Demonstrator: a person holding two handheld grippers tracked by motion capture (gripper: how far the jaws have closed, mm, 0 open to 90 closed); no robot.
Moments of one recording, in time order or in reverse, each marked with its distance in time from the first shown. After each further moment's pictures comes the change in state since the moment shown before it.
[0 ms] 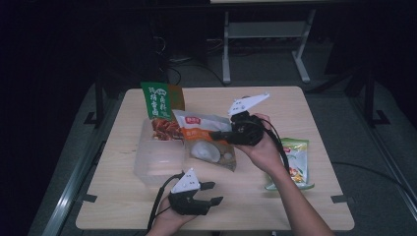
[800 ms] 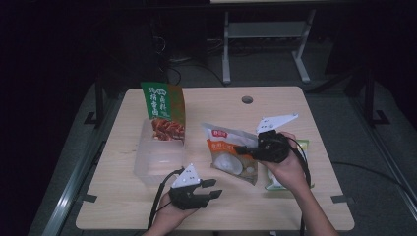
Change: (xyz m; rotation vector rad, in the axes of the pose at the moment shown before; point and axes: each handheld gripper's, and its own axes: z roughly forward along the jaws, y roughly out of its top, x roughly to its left) left arm 0.011 0.005 0.003 -0.005 0.013 0.003; right arm -0.006 -0.069 -0.038 0.013 -0.061 0.091
